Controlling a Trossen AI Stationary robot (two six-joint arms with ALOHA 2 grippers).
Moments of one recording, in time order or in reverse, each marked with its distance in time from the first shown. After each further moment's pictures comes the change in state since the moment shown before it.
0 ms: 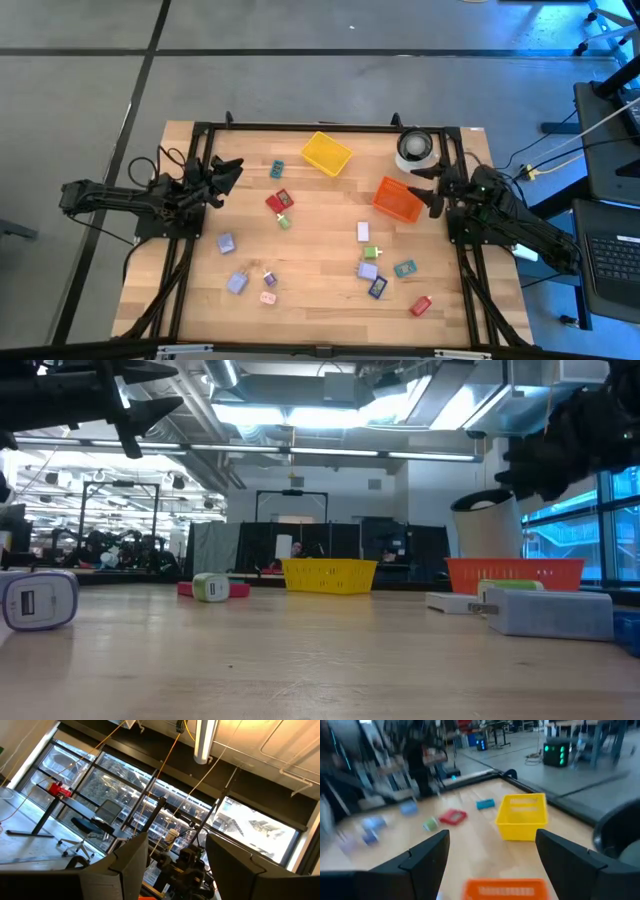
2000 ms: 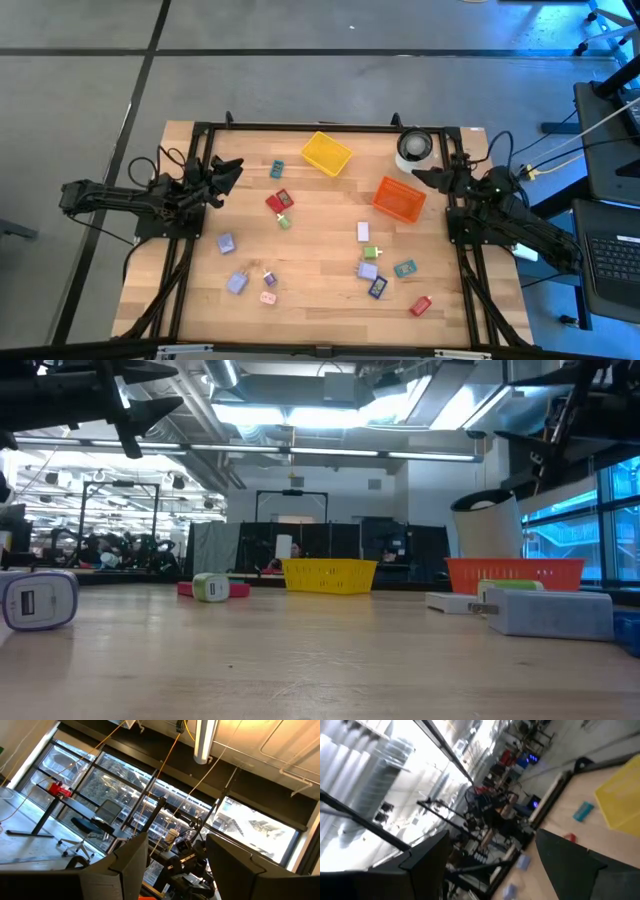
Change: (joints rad) left arm 0.000 0.000 0.000 0.000 0.000 0.000; right arm 0.000 0.035 0.000 0.339 -0.104 0.899
